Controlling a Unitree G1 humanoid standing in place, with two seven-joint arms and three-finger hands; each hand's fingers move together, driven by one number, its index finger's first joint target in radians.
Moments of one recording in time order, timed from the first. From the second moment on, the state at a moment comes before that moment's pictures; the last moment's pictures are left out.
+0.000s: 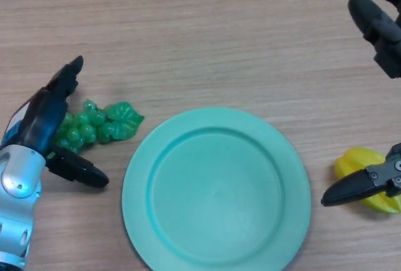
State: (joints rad) left arm -0.32 0.38 0.06 0.27 0.51 0.05 -0.10; right arm -0.12 -0.53 -0.17 -1.00 0.56 0.68 -0.08
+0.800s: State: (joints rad) left arm -0.21 0.35 0.10 0.04 0.40 0.14 -0.11; right arm -0.08 -0.66 -0.16 -1.00 0.61 0.59 -0.17
